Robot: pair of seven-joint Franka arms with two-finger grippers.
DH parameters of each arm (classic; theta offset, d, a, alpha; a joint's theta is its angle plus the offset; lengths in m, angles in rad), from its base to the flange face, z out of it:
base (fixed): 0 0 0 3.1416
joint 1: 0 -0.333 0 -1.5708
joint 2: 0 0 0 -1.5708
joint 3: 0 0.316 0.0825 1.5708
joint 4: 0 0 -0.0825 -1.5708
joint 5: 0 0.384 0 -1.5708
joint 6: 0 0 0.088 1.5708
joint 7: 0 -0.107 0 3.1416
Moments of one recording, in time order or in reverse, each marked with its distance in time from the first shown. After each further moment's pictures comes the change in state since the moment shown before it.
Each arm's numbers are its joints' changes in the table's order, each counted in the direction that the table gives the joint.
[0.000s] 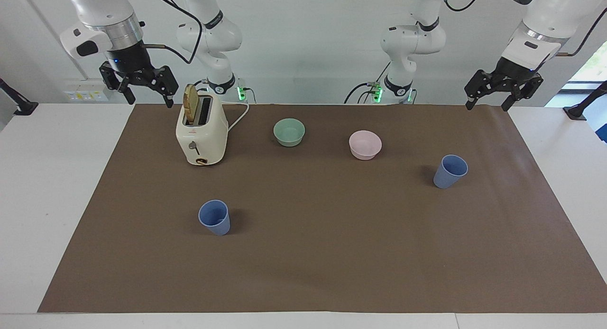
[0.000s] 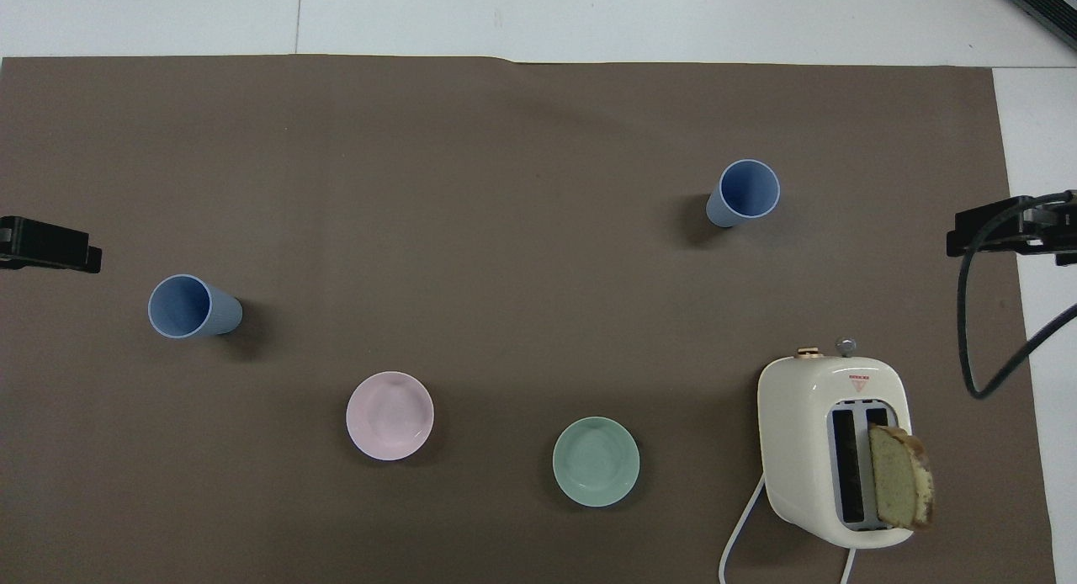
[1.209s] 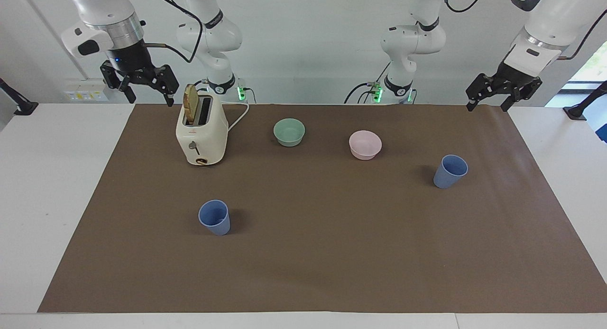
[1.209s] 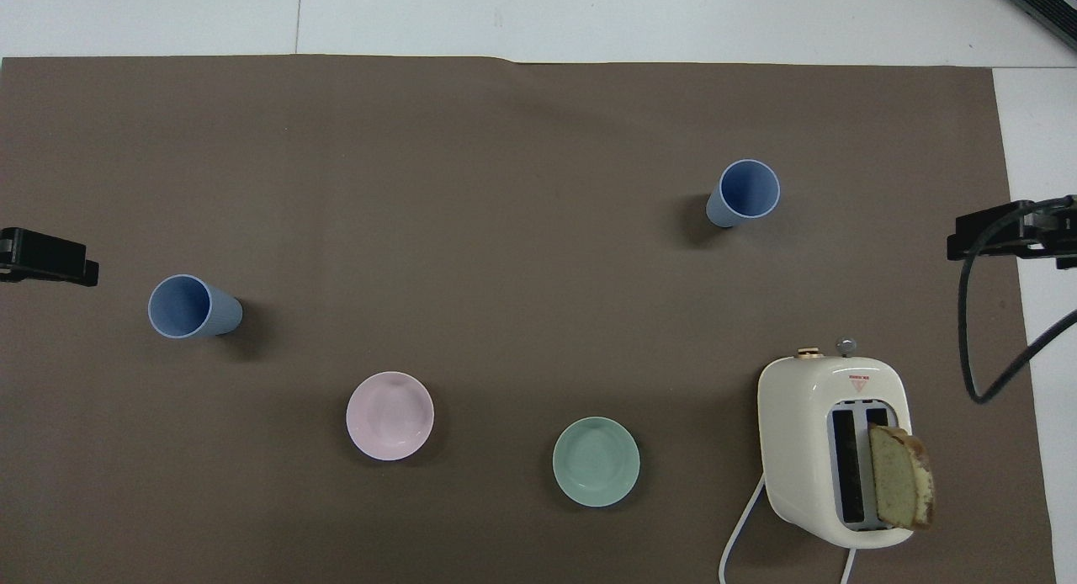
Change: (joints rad) left arm -0.022 0.005 0.016 -0.069 0.000 -0.019 0.018; right arm 0.000 0.004 0.000 -0.006 0.000 0.000 0.000
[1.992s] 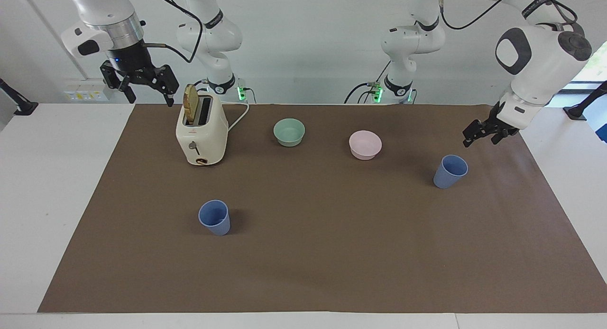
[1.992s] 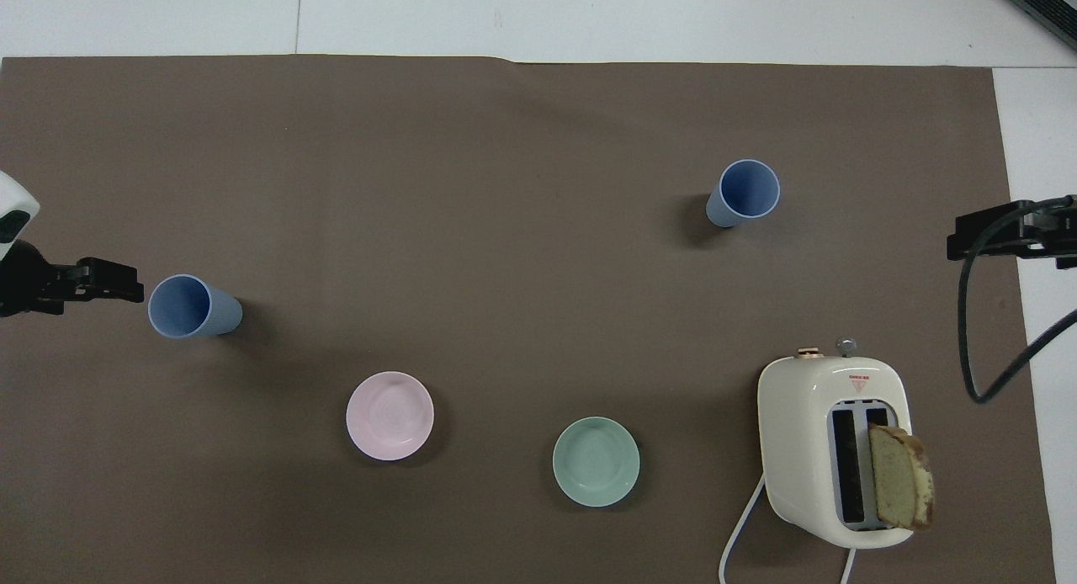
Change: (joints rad) left arm -0.088 -0.007 0.006 -0.370 0.000 -0.351 0.001; right arm 0.000 0.000 0.000 0.000 0.000 0.000 0.000
